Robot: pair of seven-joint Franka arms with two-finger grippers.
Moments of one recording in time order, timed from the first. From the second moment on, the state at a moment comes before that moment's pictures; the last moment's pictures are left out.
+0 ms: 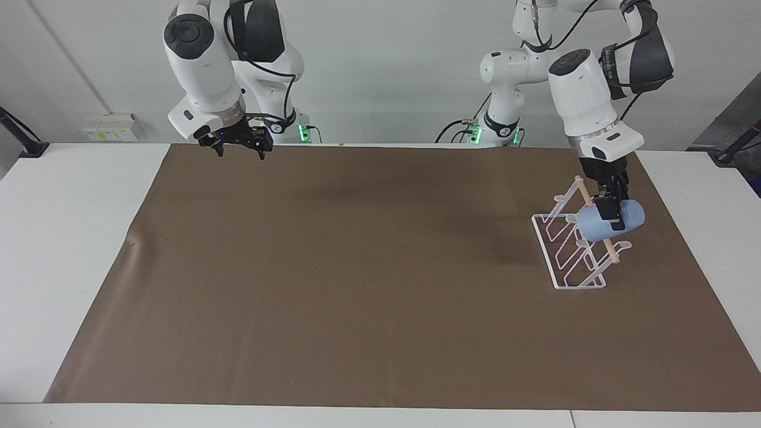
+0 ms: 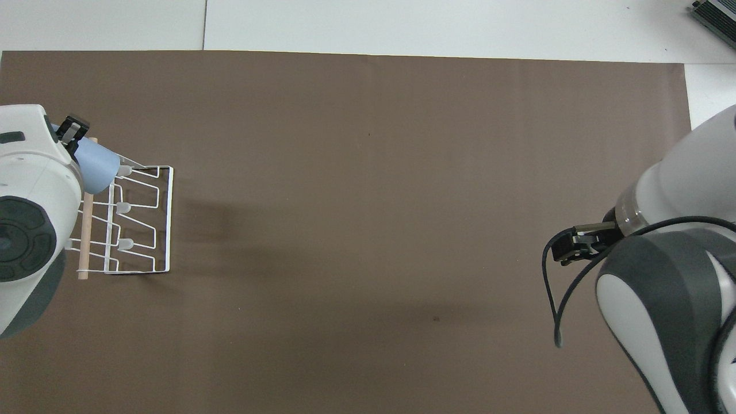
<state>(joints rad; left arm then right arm) 0.06 -0.11 -0.22 -2.11 0.84 2.32 -1.60 -0.23 -0.16 0.31 -1.97 0.02 1.58 0.13</state>
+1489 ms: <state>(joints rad) 0.03 -0.07 -0.22 -2.19 0.97 2.36 -1.73 -0.29 -0.22 0.29 -1.96 0.05 1.99 0.13</state>
